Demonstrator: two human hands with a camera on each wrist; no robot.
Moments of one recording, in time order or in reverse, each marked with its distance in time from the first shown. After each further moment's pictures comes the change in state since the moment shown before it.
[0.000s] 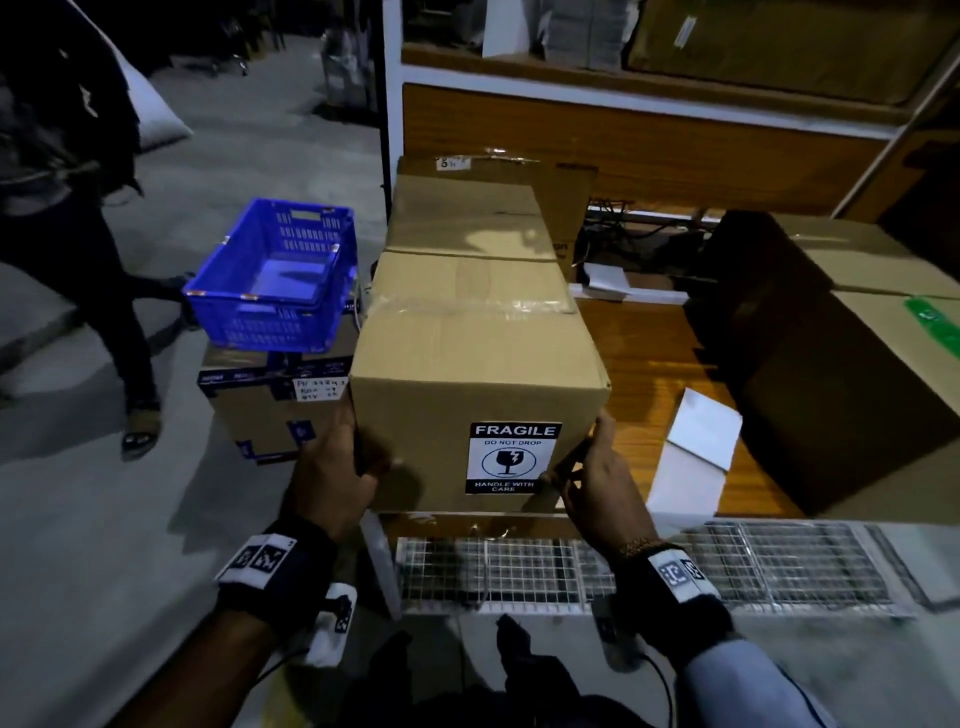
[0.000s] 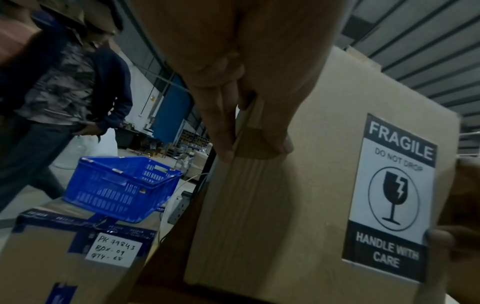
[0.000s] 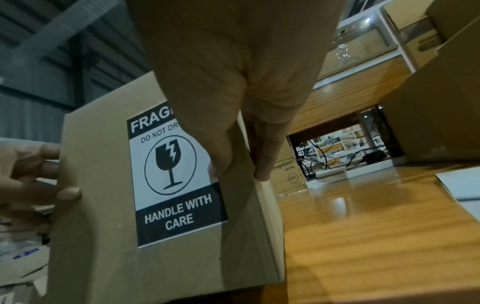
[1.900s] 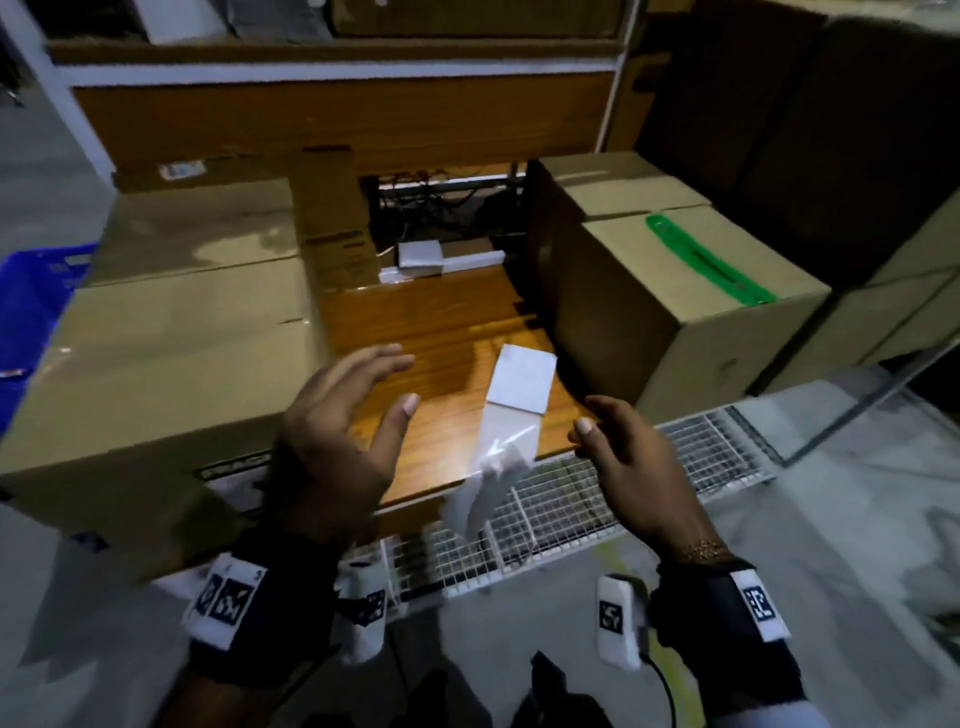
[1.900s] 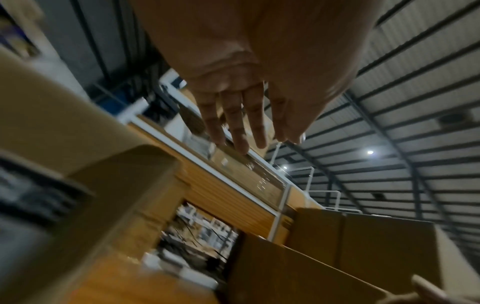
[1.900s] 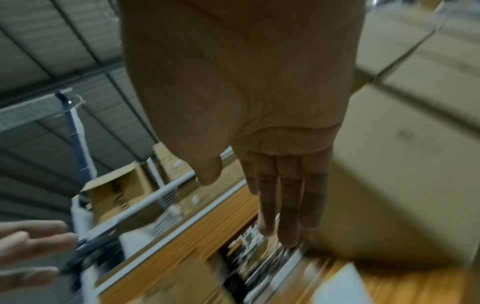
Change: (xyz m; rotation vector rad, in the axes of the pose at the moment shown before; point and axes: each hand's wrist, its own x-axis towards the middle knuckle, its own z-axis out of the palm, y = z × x) left_hand -0.064 0.273 0.100 -0.167 0.098 0.760; right_hand -0.101 0.126 -0.214 0.106 0.302 0.317
